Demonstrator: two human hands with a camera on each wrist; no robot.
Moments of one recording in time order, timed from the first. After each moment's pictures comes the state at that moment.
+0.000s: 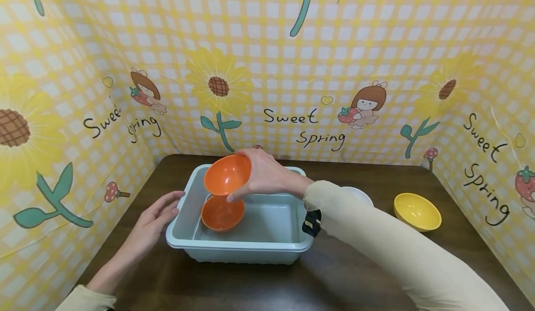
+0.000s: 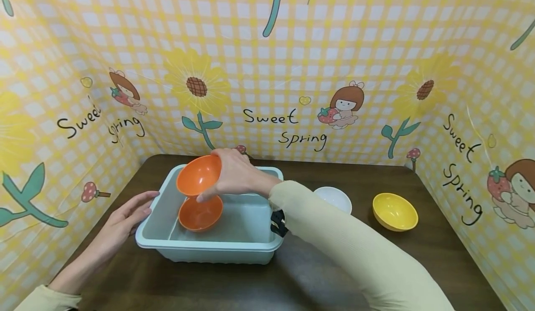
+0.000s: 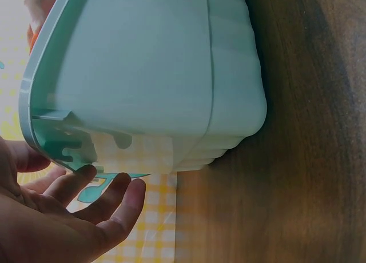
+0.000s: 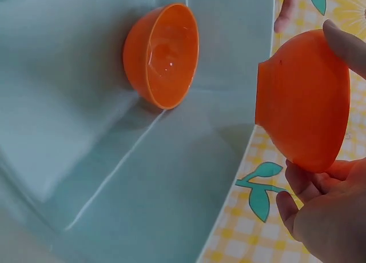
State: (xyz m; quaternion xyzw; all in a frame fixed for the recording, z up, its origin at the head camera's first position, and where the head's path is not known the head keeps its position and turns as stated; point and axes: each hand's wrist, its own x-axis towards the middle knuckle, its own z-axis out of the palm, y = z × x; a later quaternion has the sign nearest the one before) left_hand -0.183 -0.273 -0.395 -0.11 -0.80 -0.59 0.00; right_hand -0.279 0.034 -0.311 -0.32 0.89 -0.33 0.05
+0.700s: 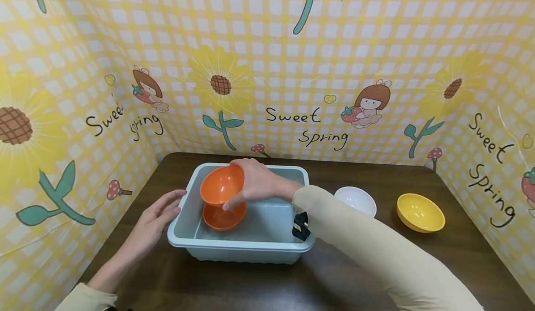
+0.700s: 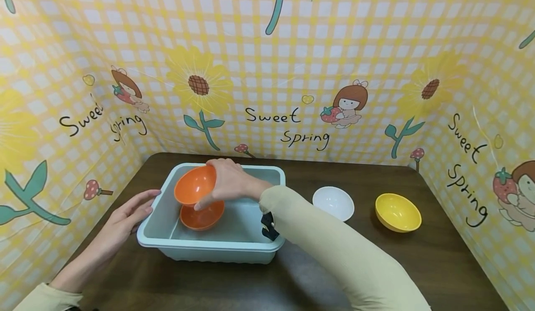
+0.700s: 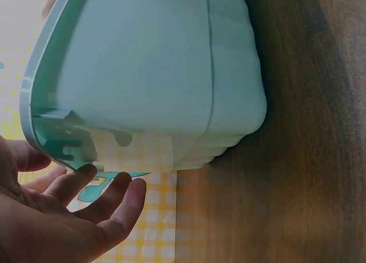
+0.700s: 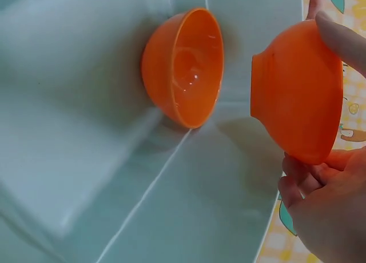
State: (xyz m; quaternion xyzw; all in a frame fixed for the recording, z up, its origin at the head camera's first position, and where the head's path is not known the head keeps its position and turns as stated) left_hand -0.183 -0.272 -0.394 -0.10 -0.79 -0.61 -0.01; right_hand -0.292 0.014 -0.340 -0.35 0.88 -0.32 0.09
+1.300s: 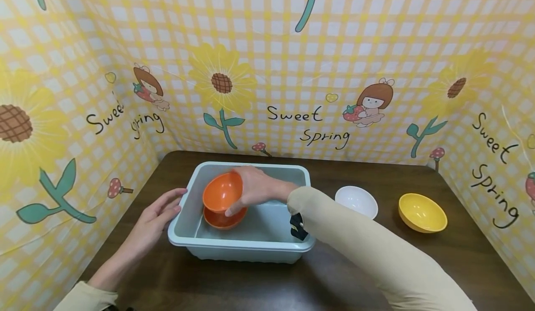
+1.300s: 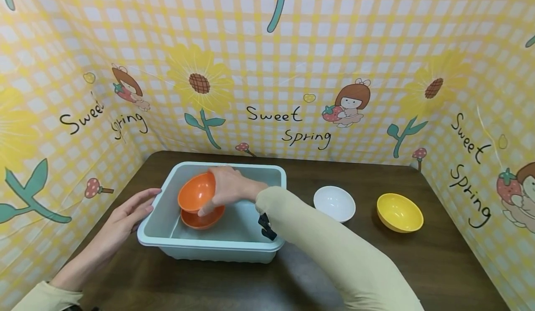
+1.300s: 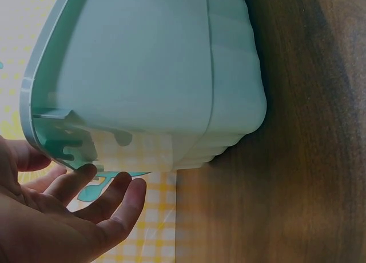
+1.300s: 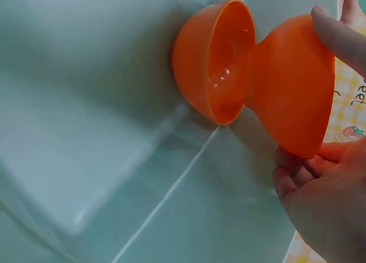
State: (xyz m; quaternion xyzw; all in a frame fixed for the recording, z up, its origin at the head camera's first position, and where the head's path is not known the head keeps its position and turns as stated) left_hand -0.182 -0.273 -0.394 -0.09 -0.79 -0.61 -0.02; right_hand -0.301 0.006 -0.361 -0.38 0.86 -0.31 0.14
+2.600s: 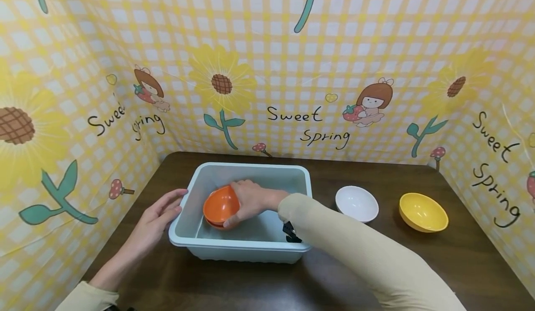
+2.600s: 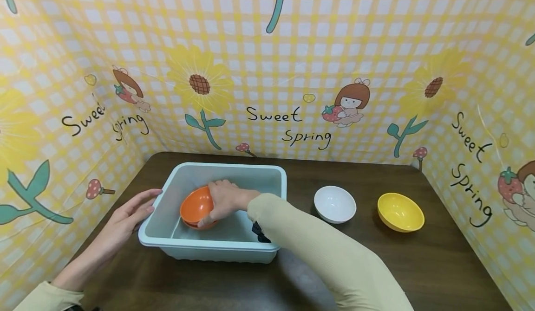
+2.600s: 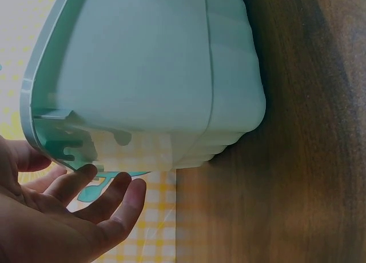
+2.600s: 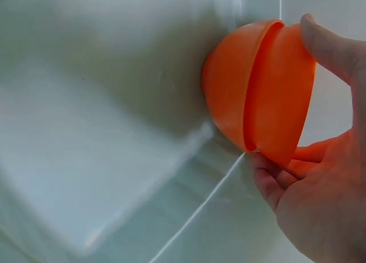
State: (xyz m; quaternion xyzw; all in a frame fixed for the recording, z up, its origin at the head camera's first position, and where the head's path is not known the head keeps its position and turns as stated) left_hand -0.182 -0.272 -0.393 -0.11 -0.79 -0.60 -0.01; right_hand -0.294 -0.006 -0.385 -0.37 0.89 -0.18 0.18
